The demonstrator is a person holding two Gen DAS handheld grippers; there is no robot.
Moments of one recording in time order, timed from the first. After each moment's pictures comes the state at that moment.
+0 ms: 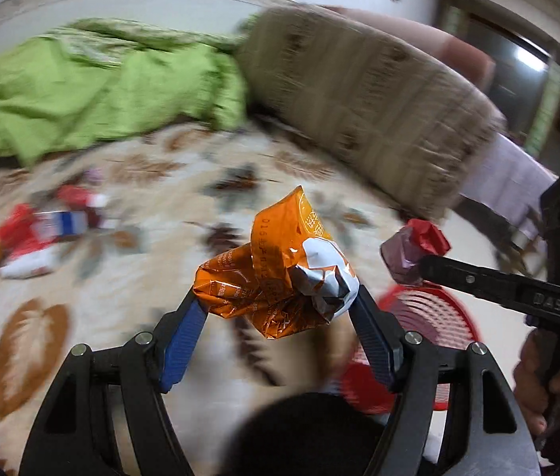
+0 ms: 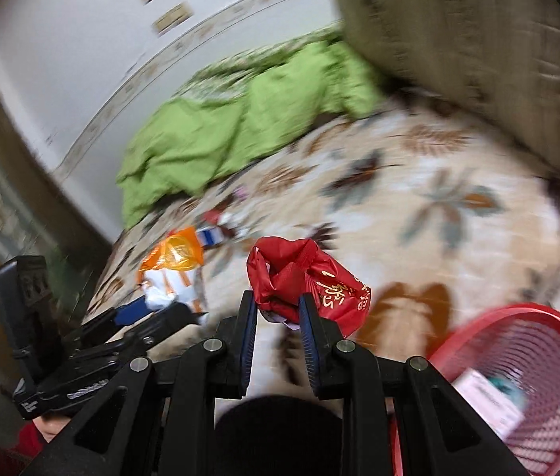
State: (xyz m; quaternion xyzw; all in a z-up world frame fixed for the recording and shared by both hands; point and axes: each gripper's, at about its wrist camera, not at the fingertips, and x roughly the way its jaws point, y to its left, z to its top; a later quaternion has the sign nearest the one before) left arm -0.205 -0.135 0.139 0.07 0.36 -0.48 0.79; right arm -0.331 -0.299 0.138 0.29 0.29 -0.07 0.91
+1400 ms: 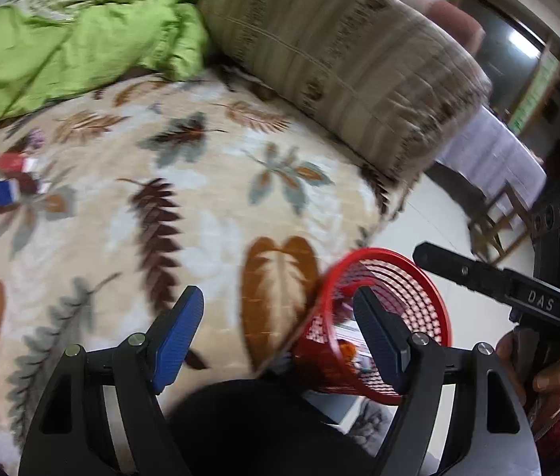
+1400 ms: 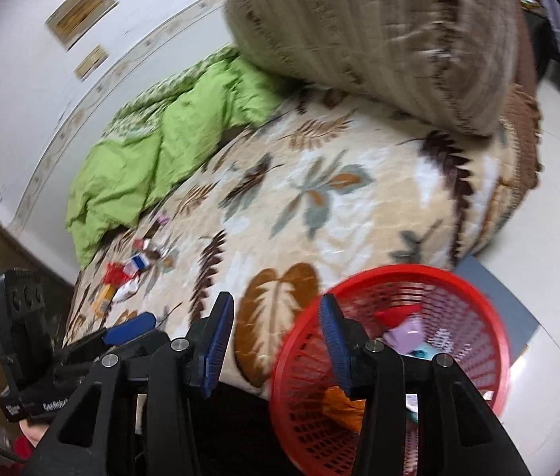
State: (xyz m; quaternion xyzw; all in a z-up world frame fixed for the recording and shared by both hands) left arm -0.214 -0.168 0.121 0.07 0.43 -0.49 0.75; right arm -0.379 -0.345 0.120 0.34 0.30 -0.14 0.88
